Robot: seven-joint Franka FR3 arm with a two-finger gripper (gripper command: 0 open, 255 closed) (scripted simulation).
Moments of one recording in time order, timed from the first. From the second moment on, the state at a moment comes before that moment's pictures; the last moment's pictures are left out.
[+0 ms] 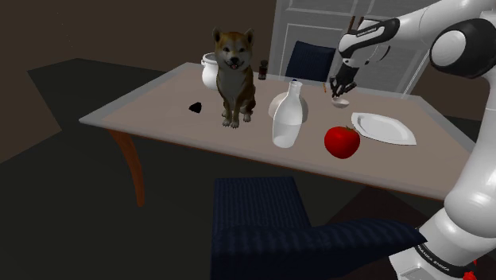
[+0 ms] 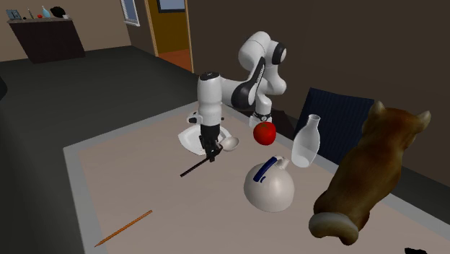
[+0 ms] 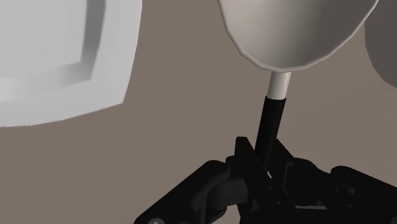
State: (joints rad) arm -0.30 0.40 -0.29 -1.61 0.19 2.12 0.25
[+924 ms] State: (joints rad) arm -0.18 0.29 -0.26 -1.68 0.13 2.09 0.41
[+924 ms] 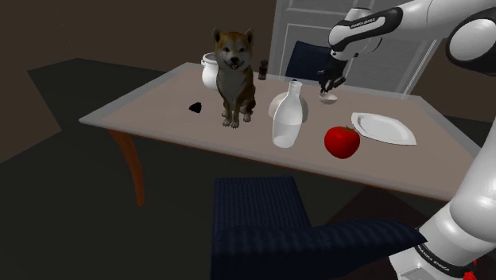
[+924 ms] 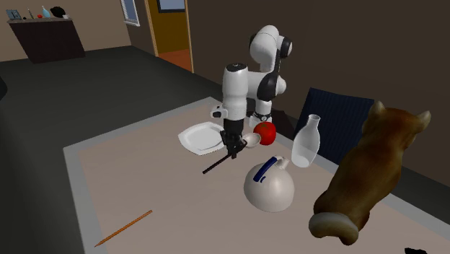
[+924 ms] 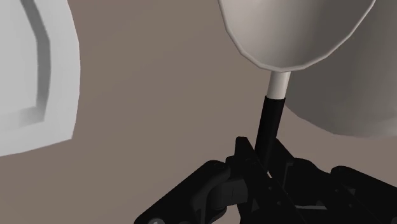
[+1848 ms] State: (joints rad) arm 0.02 0.22 -0.18 -1.74 0.03 2.13 0.75
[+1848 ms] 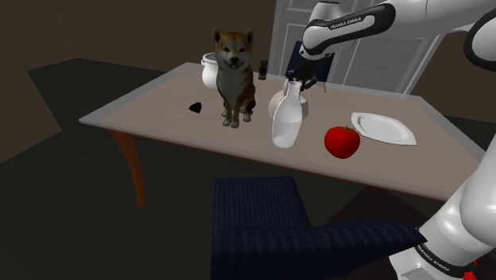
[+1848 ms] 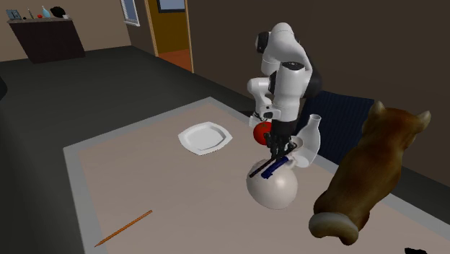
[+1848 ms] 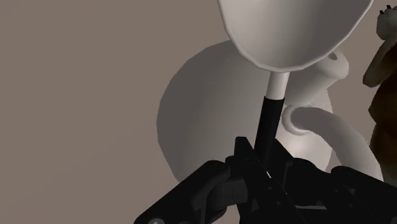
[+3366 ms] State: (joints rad) arm 0.26 0.54 0.06 -1.28 -0.11 1.95 1.25
